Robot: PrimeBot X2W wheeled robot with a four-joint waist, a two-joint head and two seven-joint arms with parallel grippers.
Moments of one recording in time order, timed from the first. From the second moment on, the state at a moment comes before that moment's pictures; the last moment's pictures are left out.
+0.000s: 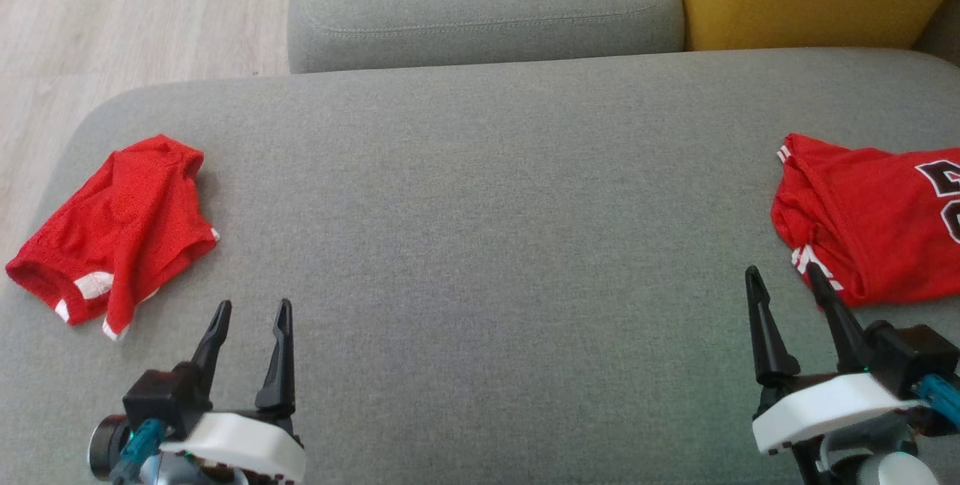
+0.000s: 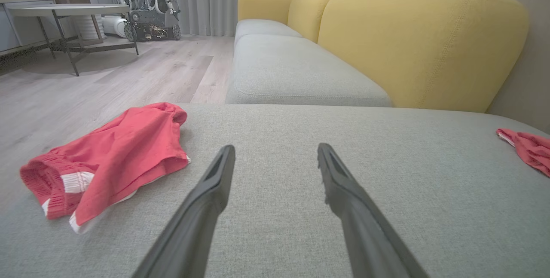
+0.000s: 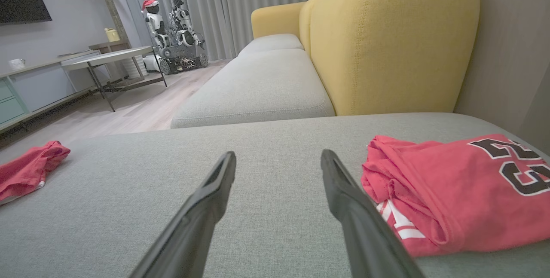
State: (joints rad) left arm 0.10 0.16 -0.18 0.08 -0.24 0.05 -0.20; right arm 0.12 -0.05 -0.01 -0.04 0.16 0.13 0.03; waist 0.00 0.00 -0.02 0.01
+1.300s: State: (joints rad) left arm 0.09 0.17 -0.21 0.08 -0.27 0.08 -0.21; right arm 0.13 -0.04 -0.05 -0.06 0.15 0.13 0.04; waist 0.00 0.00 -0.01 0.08
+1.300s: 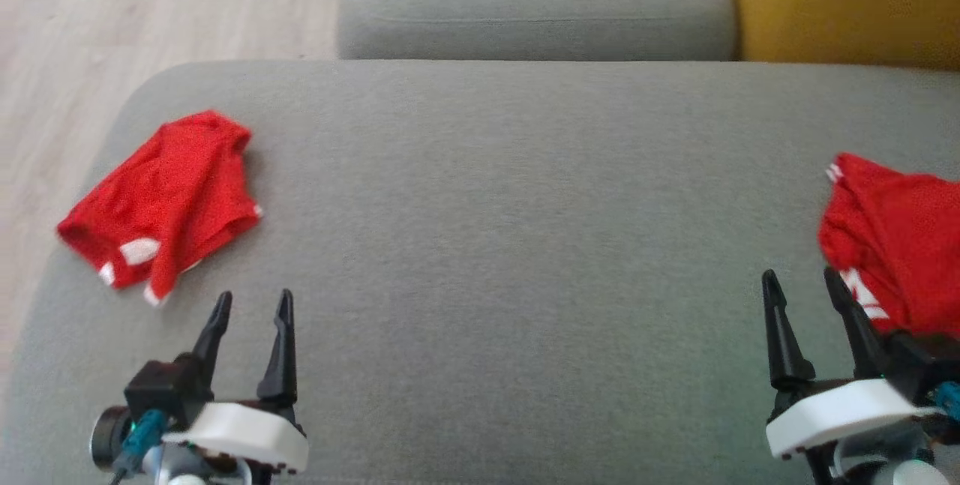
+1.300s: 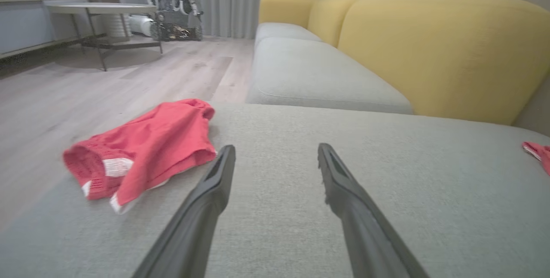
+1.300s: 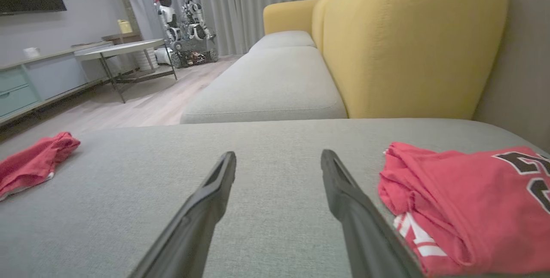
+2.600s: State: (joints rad) left arm -0.04 0.14 -0.10 0.06 -0.27 0.06 -0.25; right arm 0.13 -0.04 -0.04 -0.14 0.15 0.13 0.08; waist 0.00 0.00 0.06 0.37
